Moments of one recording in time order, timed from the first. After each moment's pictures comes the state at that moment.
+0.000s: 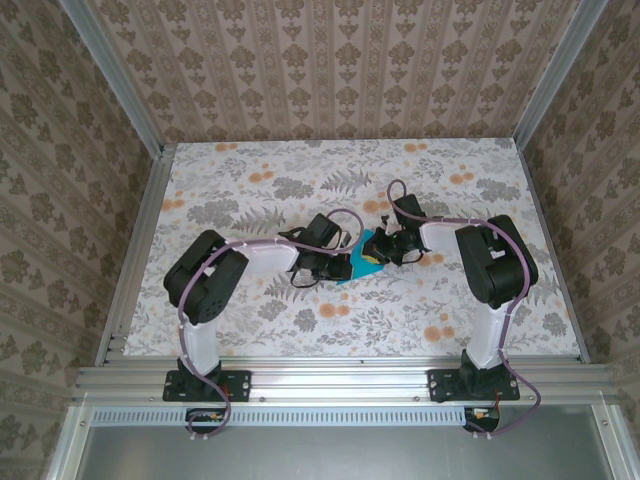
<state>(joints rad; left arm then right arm) -0.80 1.90 1.06 -0.20 0.40 -0.57 0.28 1.92 1.00 -0.22 -0.60 0.74</state>
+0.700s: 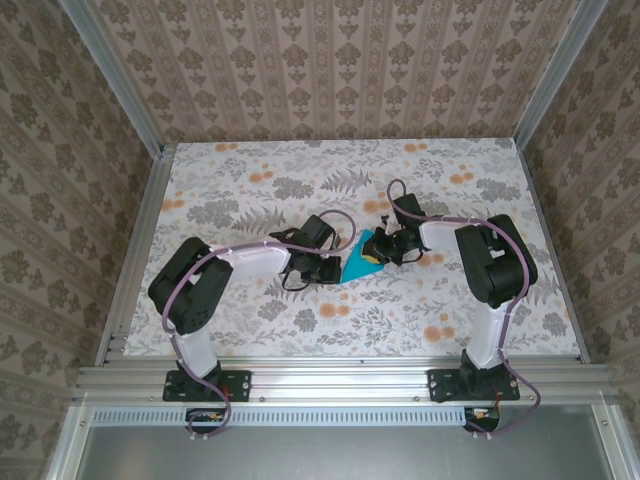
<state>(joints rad) -0.80 1.79 1.03 -0.33 0.32 -0.57 0.28 1.93 1.01 -0.24 -0.60 0.74</state>
